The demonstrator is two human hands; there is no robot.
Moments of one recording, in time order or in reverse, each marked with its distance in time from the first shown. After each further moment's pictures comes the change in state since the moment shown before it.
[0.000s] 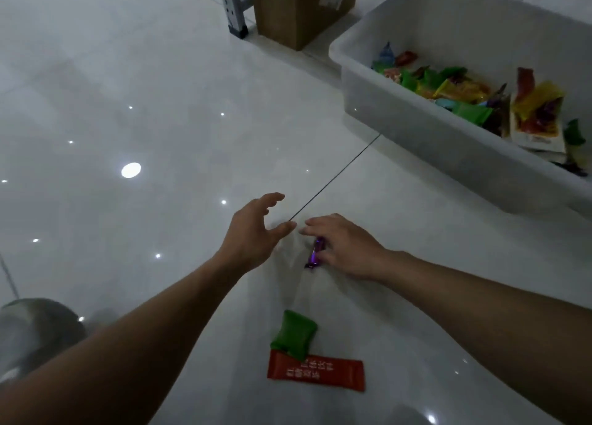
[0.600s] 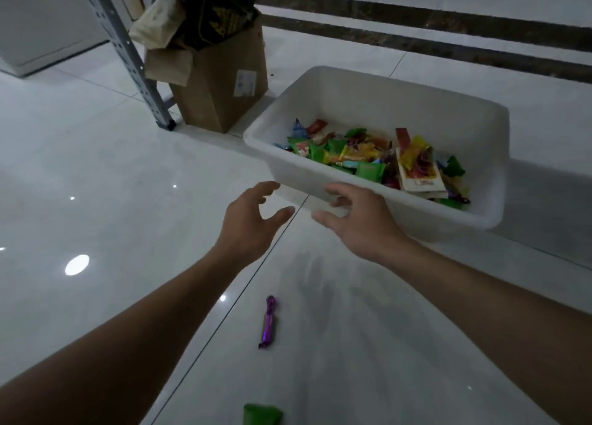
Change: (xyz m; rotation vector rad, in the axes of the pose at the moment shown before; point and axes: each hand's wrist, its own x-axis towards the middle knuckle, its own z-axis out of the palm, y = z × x) left_hand 0.083 0.145 0.005 -0.020 0.010 0.293; right_hand -0.050 0.015 -0.150 0.372 0.712 0.364
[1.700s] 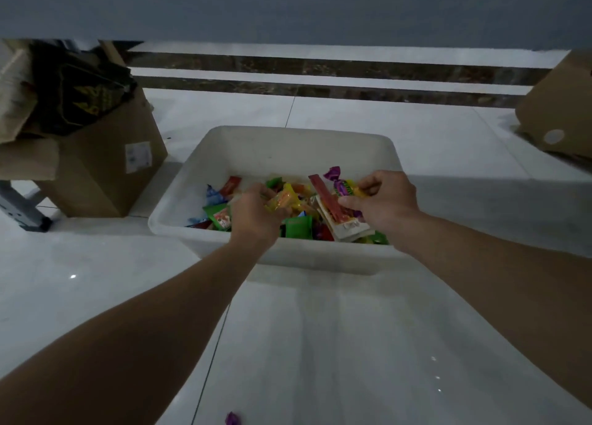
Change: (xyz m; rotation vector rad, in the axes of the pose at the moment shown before) left_hand 0.116 0.096 0.072 -0.111 -0.119 0.109; right_hand 0.050 0.033 -0.110 0.152 0.586 0.415
